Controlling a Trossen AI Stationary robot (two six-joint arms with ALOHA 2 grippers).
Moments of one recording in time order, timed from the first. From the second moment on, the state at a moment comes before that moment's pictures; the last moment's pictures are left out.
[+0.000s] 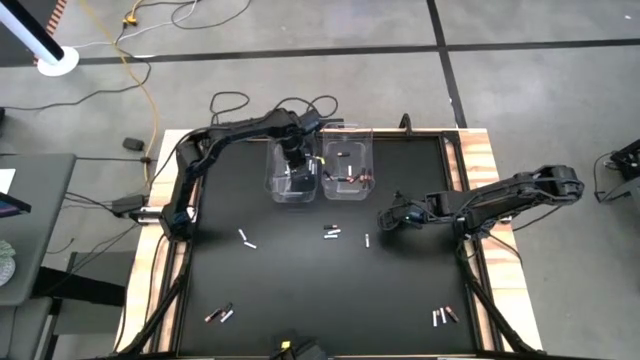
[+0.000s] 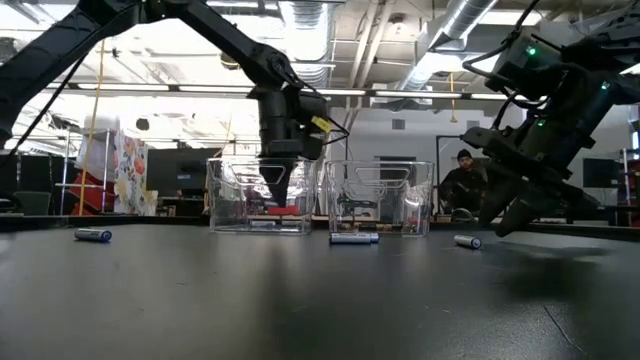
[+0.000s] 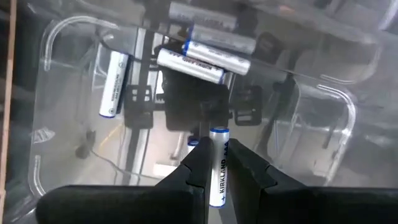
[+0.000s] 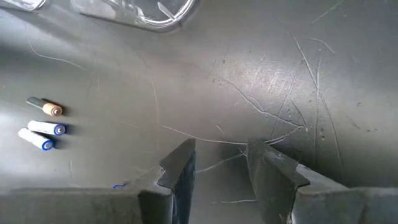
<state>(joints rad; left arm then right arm) 0.58 2.11 1.74 -1.04 0.08 0.31 -0.02 1.20 0.38 -0.17 0.27 1.22</state>
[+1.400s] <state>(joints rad) 0.58 2.05 1.70 -0.96 0.04 0.08 -0.02 1.20 0.39 -0.17 0.27 1.20</state>
